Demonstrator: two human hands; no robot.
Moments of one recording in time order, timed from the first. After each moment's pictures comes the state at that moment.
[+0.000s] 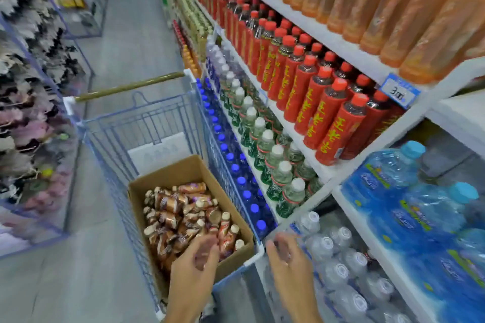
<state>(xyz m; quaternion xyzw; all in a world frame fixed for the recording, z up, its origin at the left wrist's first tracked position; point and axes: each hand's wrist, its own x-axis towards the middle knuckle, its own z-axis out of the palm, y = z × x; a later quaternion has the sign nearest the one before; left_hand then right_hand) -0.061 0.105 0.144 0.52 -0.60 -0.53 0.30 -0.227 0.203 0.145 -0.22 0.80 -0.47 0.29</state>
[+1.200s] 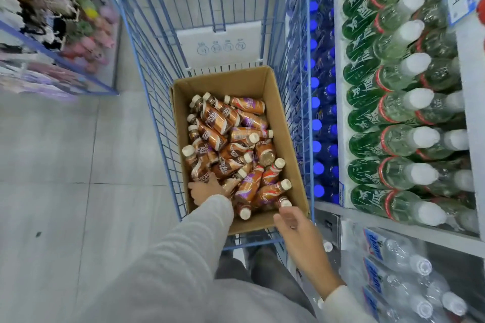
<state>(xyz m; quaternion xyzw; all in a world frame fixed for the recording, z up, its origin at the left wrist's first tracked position) -0.062 -0.071 -0.068 0.90 -0.10 -0.42 0.12 -0.229 0.050 0.034 -0.28 0.78 -0.16 0.54</state>
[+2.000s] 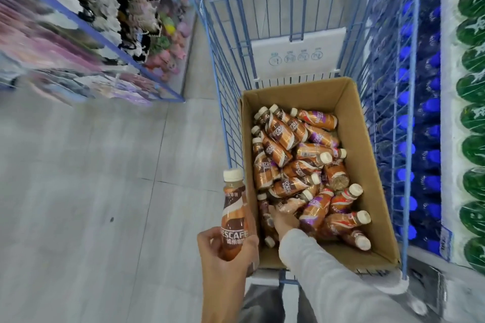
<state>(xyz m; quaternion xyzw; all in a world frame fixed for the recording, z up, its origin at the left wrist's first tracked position) 0.035 0.006 0.053 0.81 -0.17 -0.47 0.31 -0.069 -0.048 -0.138 0.03 0.76 -0.03 0.64</state>
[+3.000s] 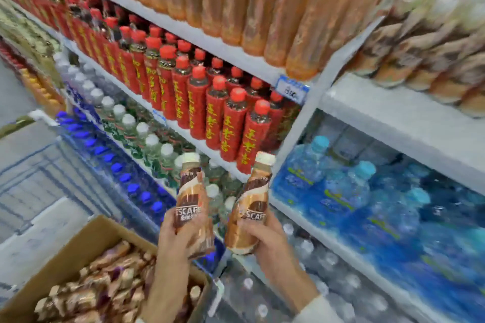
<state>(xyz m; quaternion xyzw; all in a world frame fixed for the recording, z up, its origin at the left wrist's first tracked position) -0.203 -0.006 0.193 0.33 -0.51 -0.76 0.23 -0.302 0.134 0.213 -0.02 0.58 -0.74 0.34</state>
